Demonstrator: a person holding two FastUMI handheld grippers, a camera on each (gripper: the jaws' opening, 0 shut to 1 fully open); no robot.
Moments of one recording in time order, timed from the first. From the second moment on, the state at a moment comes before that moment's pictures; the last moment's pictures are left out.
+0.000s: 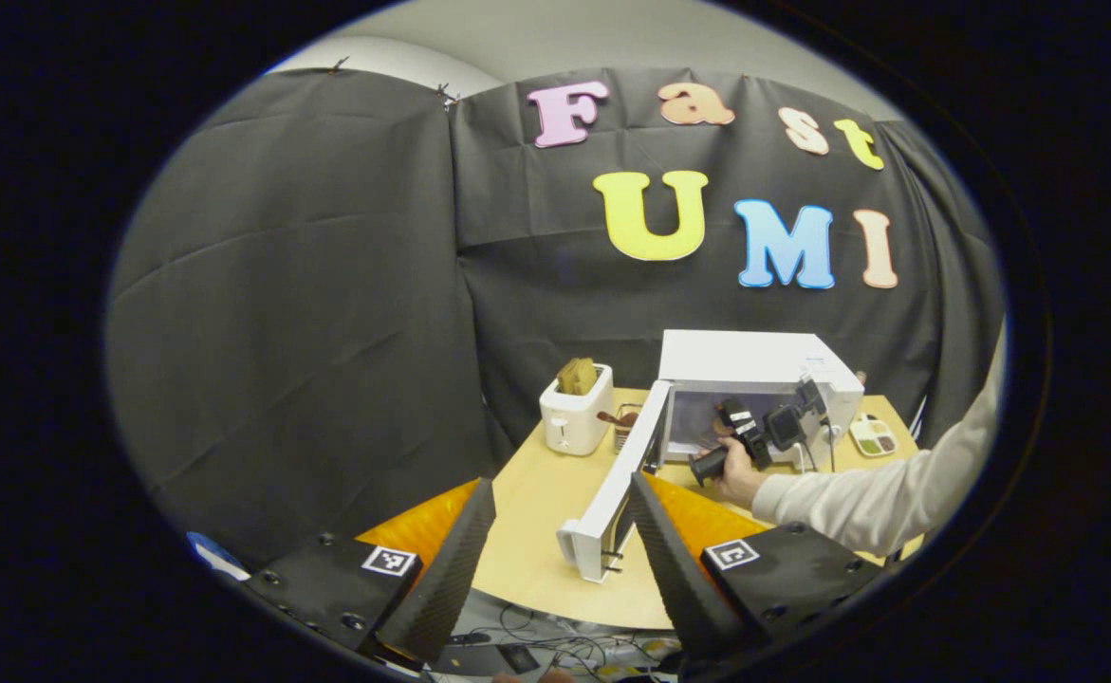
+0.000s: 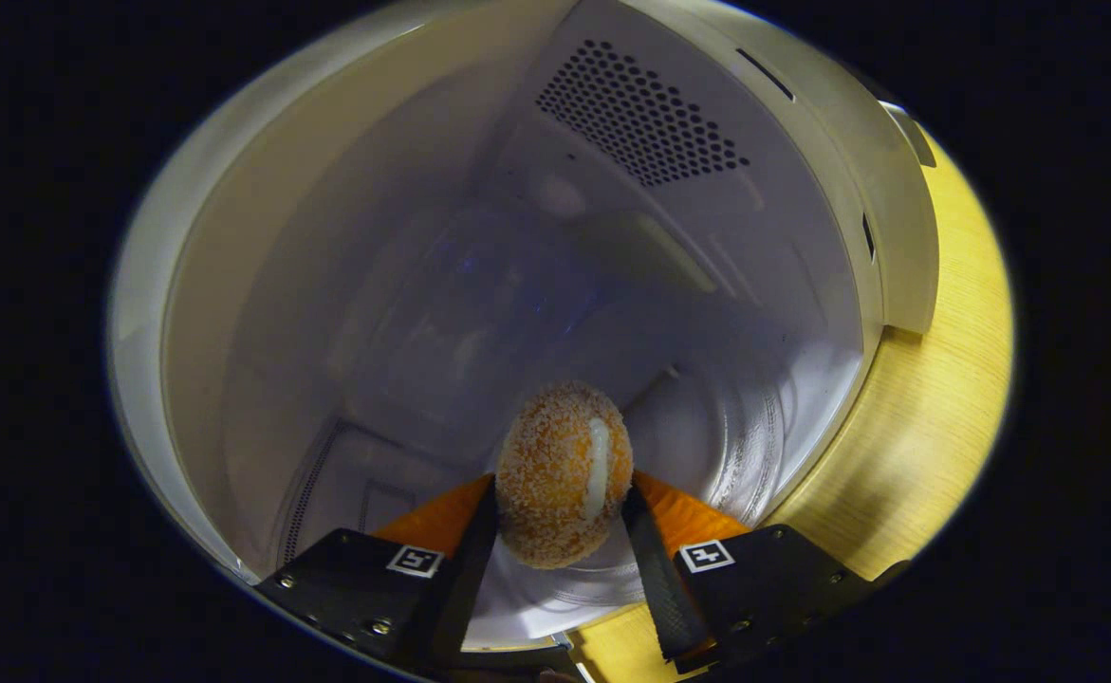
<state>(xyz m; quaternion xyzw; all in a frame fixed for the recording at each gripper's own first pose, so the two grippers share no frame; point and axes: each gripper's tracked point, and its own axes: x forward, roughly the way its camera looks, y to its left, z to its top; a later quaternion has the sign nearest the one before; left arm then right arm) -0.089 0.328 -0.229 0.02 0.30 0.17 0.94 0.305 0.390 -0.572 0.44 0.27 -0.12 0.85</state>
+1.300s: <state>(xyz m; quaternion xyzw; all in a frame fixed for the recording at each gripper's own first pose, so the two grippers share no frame) -0.128 0.365 -0.233 -0.09 0.17 0.10 0.98 0.070 0.335 -0.411 0.24 0.34 0.09 0.90</state>
